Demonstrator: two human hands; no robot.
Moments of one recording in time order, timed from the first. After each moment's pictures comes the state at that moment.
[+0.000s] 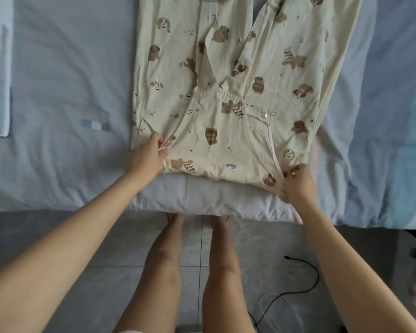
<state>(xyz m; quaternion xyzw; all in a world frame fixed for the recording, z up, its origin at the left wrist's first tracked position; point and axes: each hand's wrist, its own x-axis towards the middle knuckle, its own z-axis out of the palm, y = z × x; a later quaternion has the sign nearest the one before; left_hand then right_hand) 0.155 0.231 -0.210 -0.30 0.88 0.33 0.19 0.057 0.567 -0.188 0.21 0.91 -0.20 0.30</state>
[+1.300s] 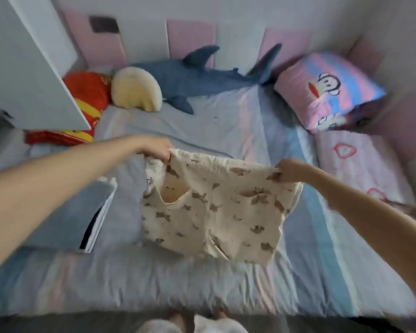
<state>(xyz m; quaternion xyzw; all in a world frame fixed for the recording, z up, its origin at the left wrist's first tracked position) 0.011 0.162 0.285 -0.05 0.92 0.18 0.34 -0.084 0.506 0.270 -0.22 0.92 0.14 0.30</state>
